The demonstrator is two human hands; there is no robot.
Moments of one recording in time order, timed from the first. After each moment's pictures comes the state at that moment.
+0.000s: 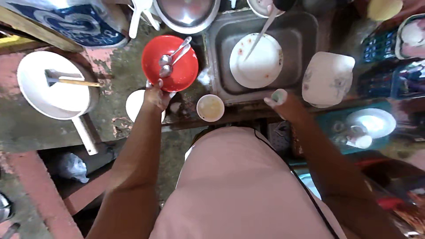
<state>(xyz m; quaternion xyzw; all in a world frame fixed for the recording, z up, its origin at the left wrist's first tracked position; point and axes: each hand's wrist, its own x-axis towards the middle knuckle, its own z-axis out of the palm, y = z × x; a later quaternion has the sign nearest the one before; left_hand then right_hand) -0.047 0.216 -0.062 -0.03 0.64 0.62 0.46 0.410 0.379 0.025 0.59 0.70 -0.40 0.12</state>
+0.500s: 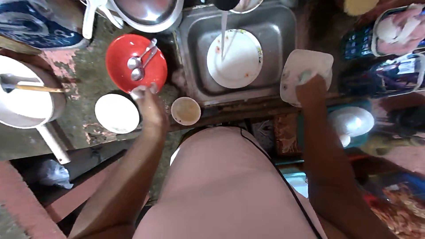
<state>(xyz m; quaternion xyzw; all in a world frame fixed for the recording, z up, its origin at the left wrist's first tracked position) 0.109 0.254 0.030 0.08 0.80 0.49 0.33 0.518 0.474 0.011 0.75 0.63 -0.19 0.11</state>
